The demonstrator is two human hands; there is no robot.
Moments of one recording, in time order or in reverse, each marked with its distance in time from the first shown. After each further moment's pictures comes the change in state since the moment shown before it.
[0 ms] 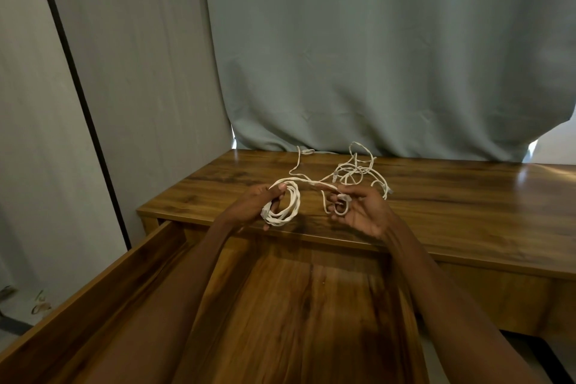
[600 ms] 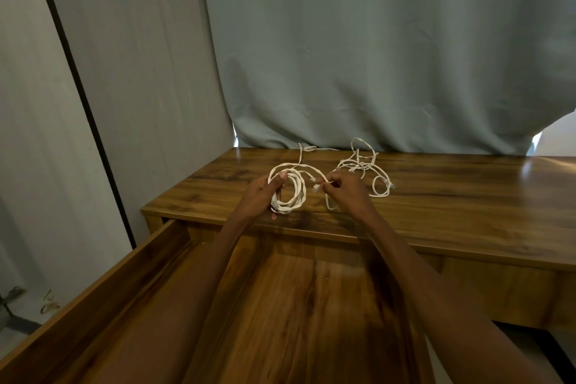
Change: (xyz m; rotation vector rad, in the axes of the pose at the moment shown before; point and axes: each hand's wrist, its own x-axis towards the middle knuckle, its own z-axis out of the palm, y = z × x) left_hand 0.009 -0.001 0.012 0.059 0.310 0.055; right_hand 0.033 0.009 0.020 -1.207 0.544 -0.509
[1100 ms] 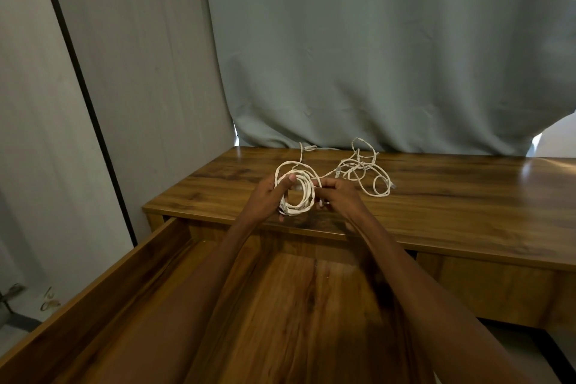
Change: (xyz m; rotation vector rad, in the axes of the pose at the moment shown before) left_hand -0.011 0.005 0.011 0.113 -0.033 0.122; right_hand -0.018 -0.023 0.014 0.676 -0.133 0.386
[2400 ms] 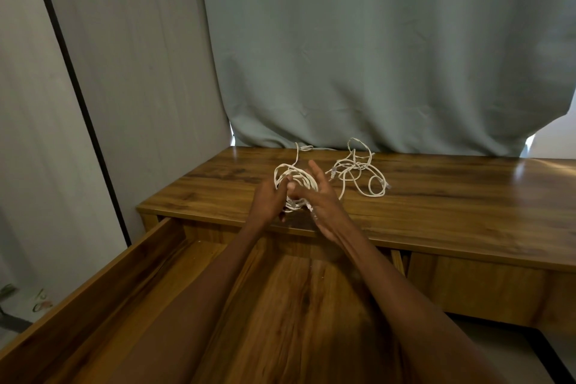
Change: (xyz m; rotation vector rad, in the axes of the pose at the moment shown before) left_hand 0.015 -0.015 0.022 0.163 0.192 -0.065; right_hand -0.015 0.002 0.032 0.340 -0.155 -0.102
